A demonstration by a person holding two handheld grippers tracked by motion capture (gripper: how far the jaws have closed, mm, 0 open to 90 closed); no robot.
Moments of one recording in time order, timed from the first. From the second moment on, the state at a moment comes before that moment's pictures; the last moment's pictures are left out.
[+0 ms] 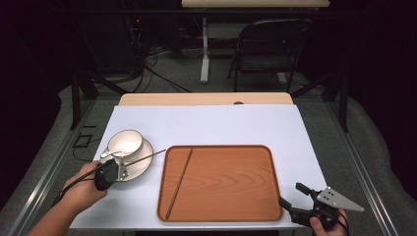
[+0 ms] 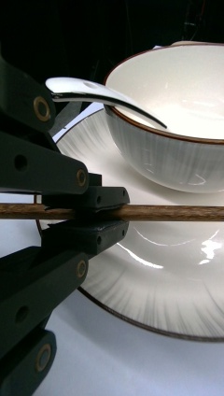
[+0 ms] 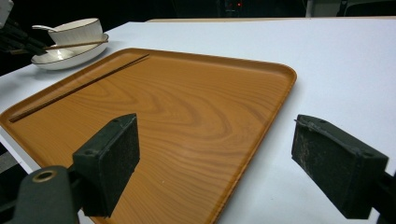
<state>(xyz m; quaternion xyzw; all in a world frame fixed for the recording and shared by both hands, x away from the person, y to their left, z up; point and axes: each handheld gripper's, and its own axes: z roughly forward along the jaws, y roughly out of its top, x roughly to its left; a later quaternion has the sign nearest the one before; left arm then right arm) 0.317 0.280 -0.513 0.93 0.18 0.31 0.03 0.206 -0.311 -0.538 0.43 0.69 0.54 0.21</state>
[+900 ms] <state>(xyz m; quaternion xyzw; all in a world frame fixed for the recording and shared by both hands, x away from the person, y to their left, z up) 0.302 0.239 -0.447 0.85 0.44 0.09 0.25 0.207 -0.310 -0.538 0.43 0.69 0.54 0.21</state>
